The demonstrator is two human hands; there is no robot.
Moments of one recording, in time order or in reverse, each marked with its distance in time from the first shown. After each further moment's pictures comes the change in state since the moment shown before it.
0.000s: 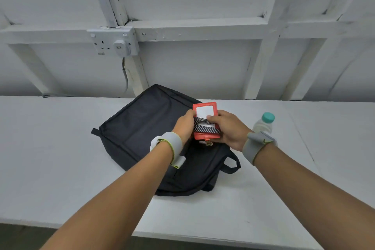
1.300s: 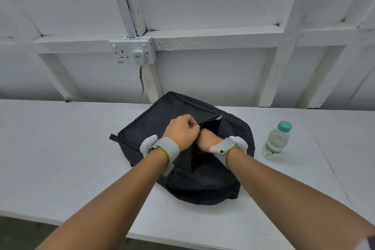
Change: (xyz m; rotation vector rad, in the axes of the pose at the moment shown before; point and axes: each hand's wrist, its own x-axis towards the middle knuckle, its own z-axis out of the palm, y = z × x) left_hand -0.023 0.007 -0.060 0.701 0.159 0.406; right_hand 0.014 0.007 0.083 -0.917 -0.181 -0.120
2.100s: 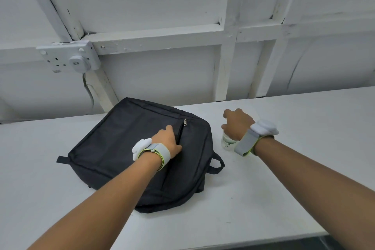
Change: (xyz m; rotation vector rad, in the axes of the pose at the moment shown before) left_hand 0.021 0.031 0.073 0.493 -0.305 -0.034; right_hand -0.064 0.117 -0.119 -0.539 0.445 0.339
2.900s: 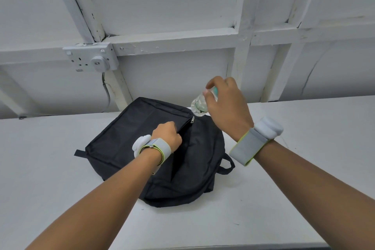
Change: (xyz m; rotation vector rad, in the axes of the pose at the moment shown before) left_hand -0.011 -0.017 -0.025 -0.187 0.109 -0.067; right_hand -0.042 -0.071 -0.056 0.560 0.573 -0.330
